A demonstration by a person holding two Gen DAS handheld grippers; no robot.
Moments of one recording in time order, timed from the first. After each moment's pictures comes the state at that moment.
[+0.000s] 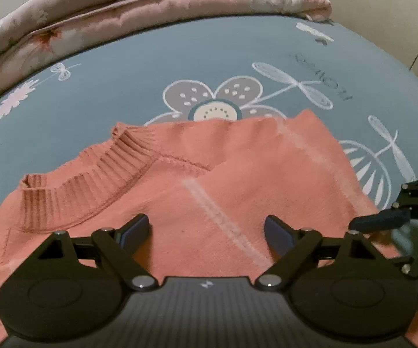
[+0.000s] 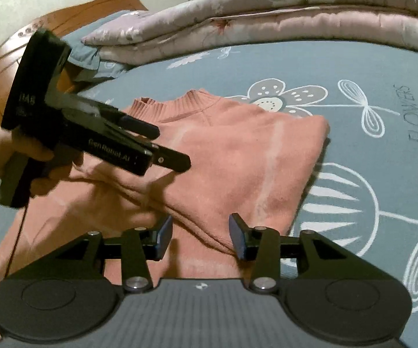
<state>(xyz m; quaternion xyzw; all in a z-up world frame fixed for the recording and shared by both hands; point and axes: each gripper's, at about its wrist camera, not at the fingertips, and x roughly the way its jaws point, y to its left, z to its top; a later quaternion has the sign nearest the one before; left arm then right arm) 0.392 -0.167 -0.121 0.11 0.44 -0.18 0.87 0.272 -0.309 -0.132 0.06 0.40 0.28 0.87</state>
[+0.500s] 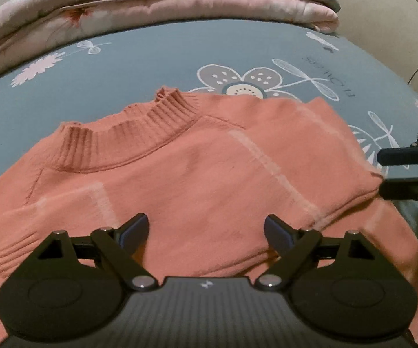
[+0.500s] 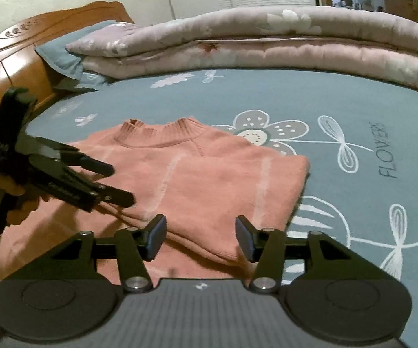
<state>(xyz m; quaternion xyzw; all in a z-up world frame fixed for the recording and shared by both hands) 0.361 -0.097 -0.130 0.06 0.44 -0.17 0.88 0.263 -0.295 -0.103 0.04 0.37 0.22 0.90</state>
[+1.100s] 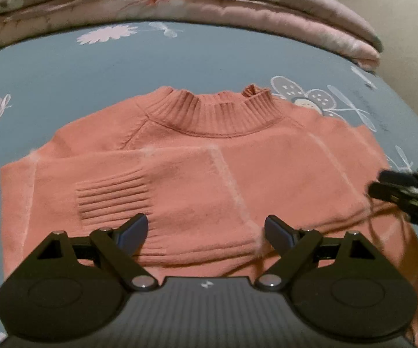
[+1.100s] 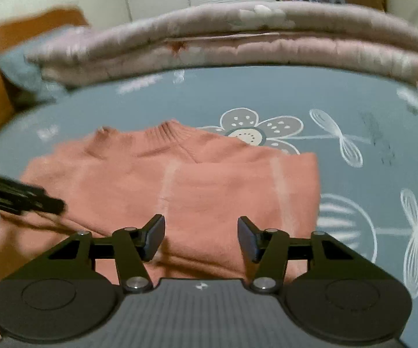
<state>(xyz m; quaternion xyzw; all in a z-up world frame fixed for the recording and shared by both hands) 0.345 0.000 -0.137 -0.01 0.44 -0.13 0.89 0.291 -0.230 -0.126 0.02 0.37 0.12 0.92</state>
